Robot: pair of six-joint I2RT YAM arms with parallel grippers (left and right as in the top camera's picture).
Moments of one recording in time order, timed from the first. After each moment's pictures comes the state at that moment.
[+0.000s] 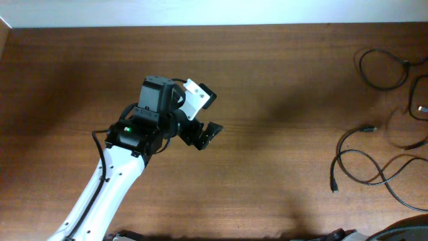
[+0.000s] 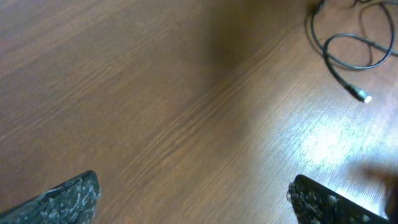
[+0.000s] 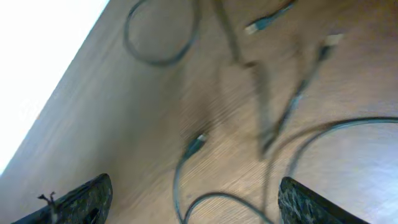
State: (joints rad) left arm -0.32 1.32 1.10 -0.62 0.44 0.29; right arm -0.99 1.54 1.37 -0.93 -0.59 -0.04
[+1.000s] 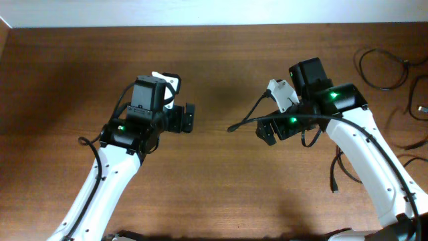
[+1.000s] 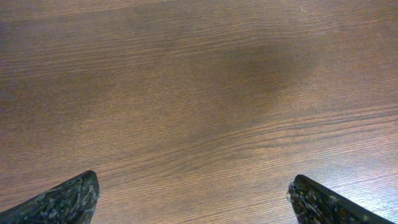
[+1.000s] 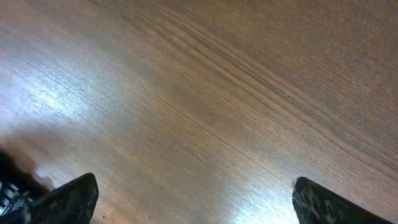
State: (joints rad) left arm -0.27 1.32 1.10 -0.65 0.01 -0.08; right arm 0.30 1.54 1.38 -1.11 -0.28 -0.15
